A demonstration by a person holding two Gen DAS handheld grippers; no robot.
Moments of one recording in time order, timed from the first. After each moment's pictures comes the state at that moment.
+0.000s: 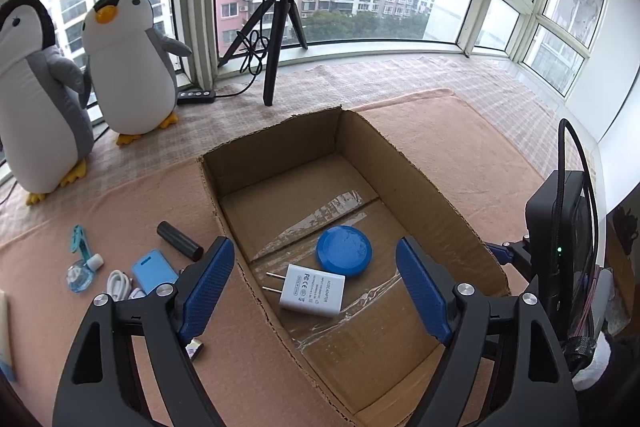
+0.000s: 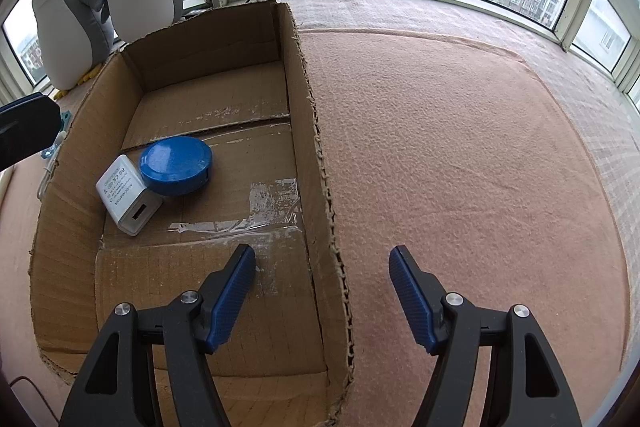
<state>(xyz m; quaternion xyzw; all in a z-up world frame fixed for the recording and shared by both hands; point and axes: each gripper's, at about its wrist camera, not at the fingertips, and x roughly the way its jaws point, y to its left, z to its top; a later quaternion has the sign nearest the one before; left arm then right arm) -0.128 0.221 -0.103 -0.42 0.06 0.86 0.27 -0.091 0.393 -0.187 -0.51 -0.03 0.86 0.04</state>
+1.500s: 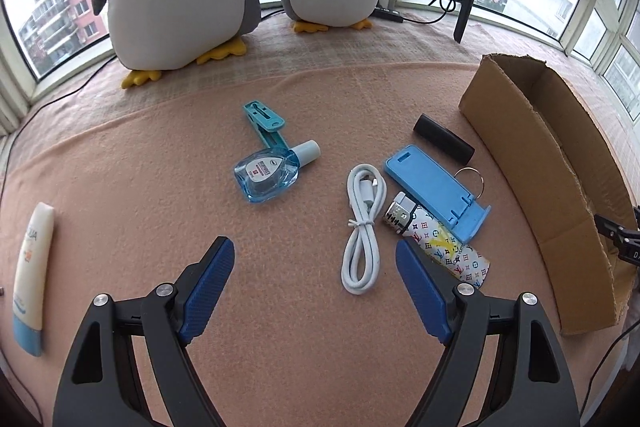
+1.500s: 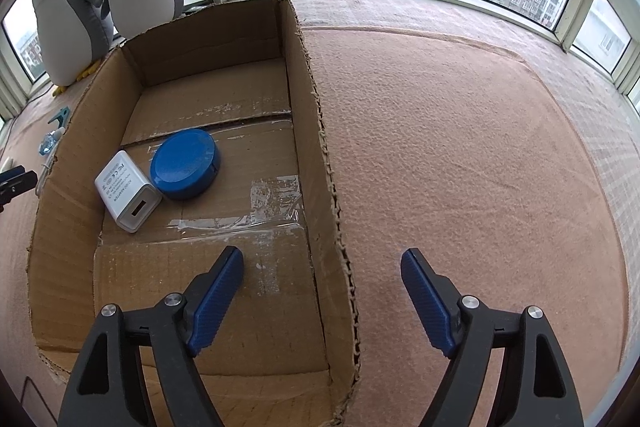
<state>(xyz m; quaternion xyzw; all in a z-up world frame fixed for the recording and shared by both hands) -0.174 0.045 -0.176 -0.50 0.05 0.86 0.14 -0.094 0.387 -0.190 -0.52 -0.04 0.85 0.04</state>
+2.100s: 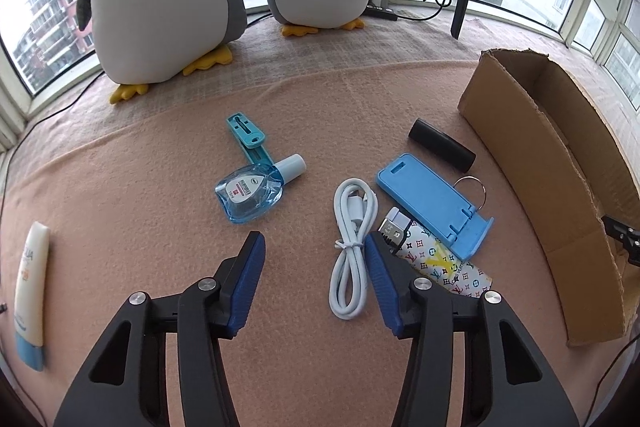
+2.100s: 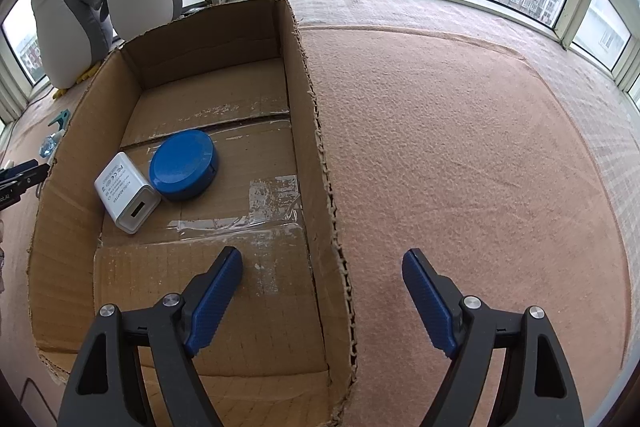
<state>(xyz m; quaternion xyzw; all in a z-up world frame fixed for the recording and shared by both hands) -0.184 0.061 -0.180 -0.49 0.06 0.86 0.14 -0.097 0.387 -0.191 -0.52 -0.03 0.86 0.04</state>
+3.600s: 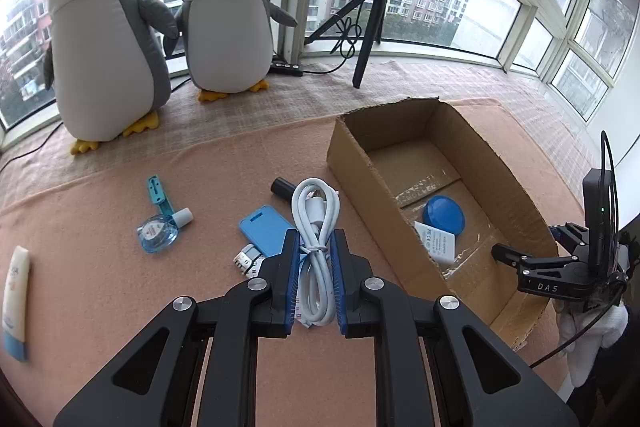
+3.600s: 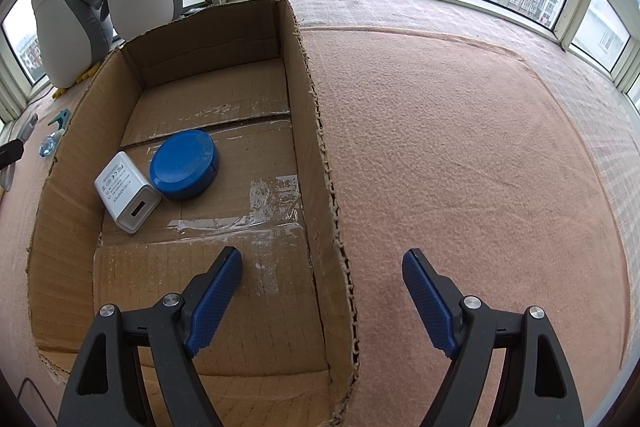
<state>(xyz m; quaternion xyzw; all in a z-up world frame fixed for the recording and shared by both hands) -0.145 0.121 -0.114 -0.44 0.02 0.87 0.23 -0.096 0.388 -0.191 -0.52 -0.03 0.86 0.04</state>
